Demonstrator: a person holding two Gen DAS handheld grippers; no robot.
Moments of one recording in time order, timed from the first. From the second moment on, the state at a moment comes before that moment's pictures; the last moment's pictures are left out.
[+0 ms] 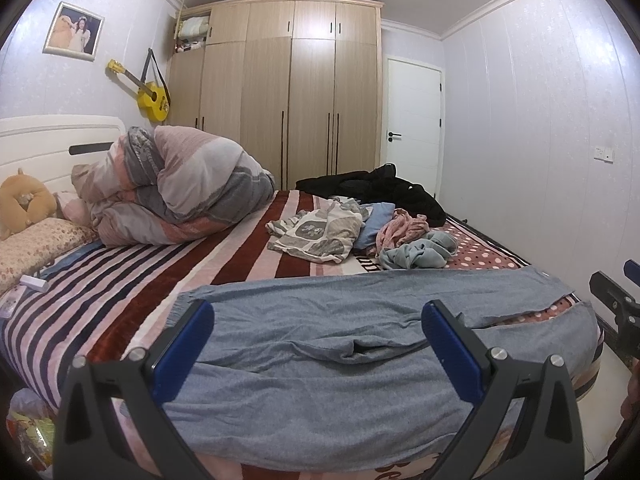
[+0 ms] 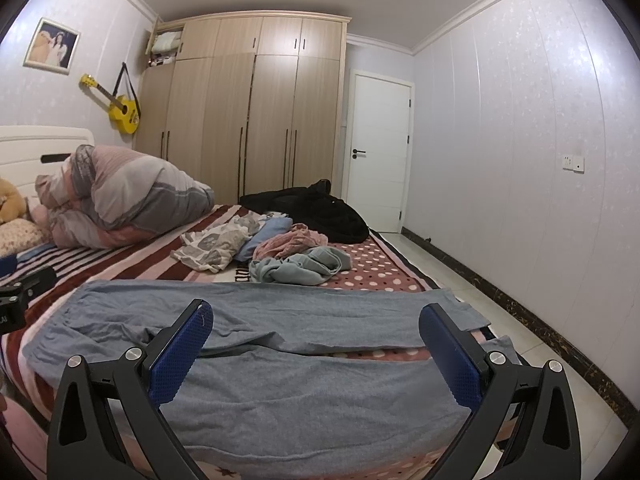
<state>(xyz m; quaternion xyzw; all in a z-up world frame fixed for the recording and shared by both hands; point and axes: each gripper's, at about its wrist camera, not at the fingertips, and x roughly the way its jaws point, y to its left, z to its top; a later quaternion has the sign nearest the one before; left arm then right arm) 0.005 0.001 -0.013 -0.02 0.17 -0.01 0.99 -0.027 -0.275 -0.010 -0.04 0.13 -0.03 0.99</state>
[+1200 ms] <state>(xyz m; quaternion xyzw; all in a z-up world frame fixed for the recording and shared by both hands) 0.030 0.156 -0.177 -0.25 0.33 0.09 0.90 0.042 -0.411 -0.128 0.14 0.29 0.03 0.95</state>
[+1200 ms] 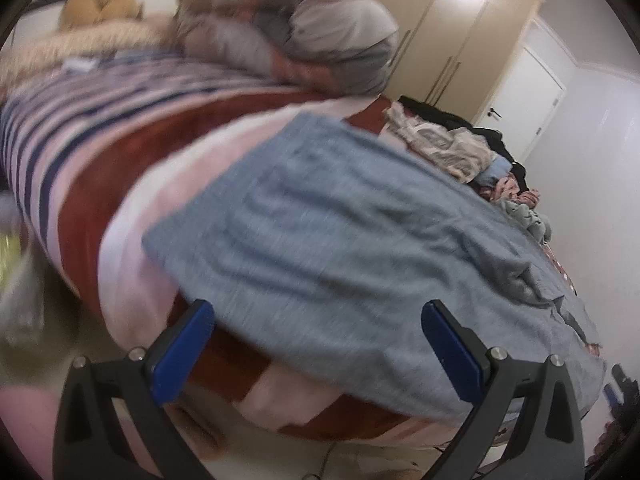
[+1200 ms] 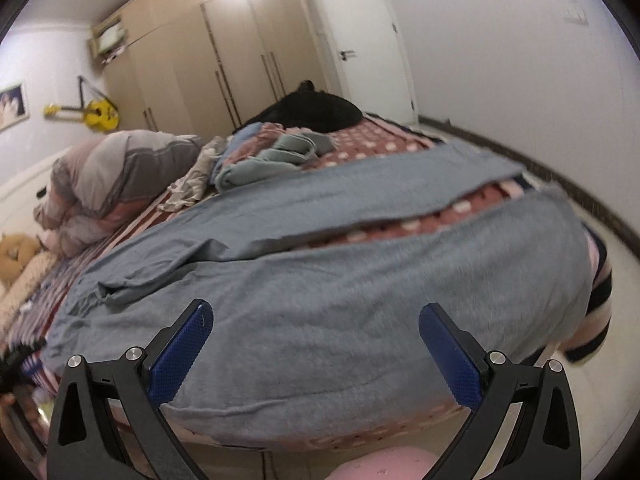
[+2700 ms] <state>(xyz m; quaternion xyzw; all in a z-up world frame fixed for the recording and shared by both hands) 0.052 0.158 -0.175 -0.34 0.32 0.02 0.88 0.029 -0.549 -0.286 0.47 0.25 0.14 0.83</state>
